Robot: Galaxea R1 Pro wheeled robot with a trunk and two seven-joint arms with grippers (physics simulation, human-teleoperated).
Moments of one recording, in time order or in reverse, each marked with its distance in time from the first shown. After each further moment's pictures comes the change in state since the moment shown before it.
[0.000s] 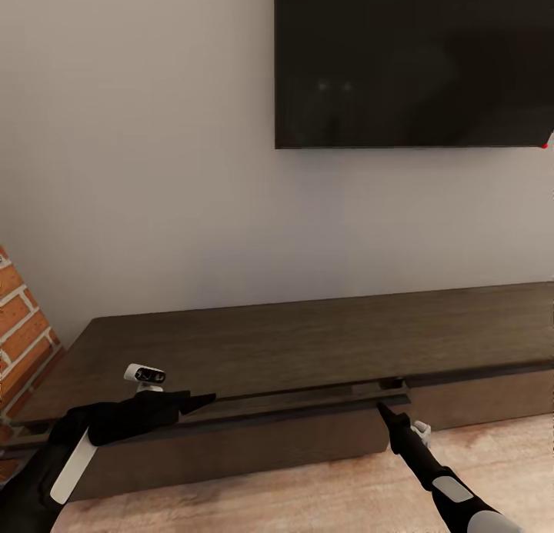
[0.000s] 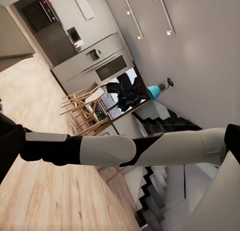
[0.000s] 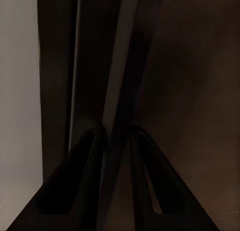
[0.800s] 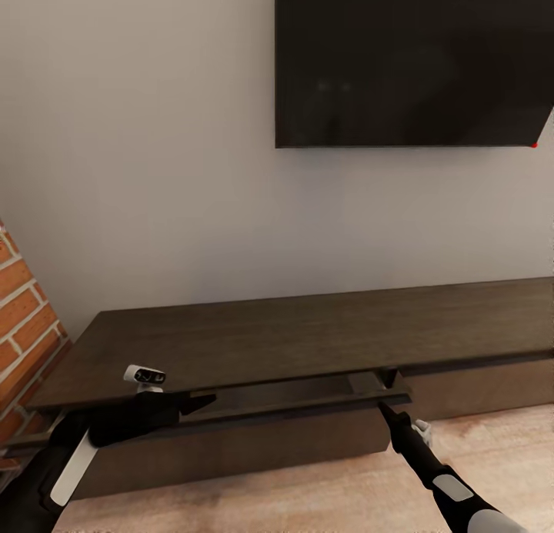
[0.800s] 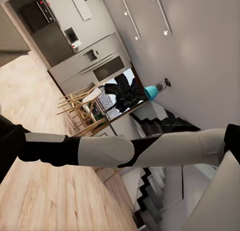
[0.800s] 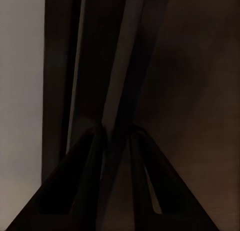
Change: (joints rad) left arm 0.006 -0.004 0.002 0.000 0.008 -0.003 0.000; right arm -0.001 -0.002 0.009 -0.007 0.007 -0.025 -0.012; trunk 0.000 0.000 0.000
